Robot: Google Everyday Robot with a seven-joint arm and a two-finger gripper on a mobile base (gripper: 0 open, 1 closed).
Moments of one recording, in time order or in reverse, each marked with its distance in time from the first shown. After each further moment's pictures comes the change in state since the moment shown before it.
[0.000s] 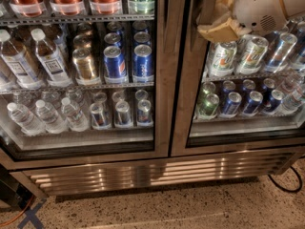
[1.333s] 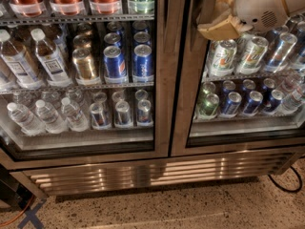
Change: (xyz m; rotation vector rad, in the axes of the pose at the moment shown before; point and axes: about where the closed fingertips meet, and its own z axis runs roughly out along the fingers) arm -0.004 -0.004 -0.003 -0.004 -0.001 0.011
